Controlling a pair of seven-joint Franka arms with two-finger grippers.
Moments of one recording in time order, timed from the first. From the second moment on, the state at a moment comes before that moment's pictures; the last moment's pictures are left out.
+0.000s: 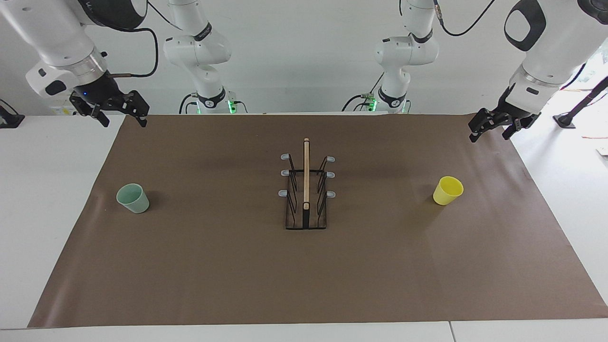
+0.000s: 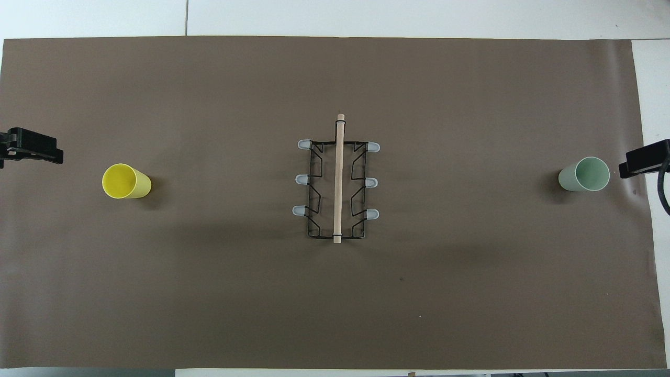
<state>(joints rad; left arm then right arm) -0.05 -0.01 0.06 -1.63 0.00 1.62 0.02 0.06 -0.03 -0.16 -1.58 -0.02 1.47 -0.07</state>
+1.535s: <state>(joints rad) 0.12 -0.08 0.07 -1.83 -0.30 1.57 -0.68 0.05 -0.04 -0.16 -1.62 -0.01 1.46 -0.06</state>
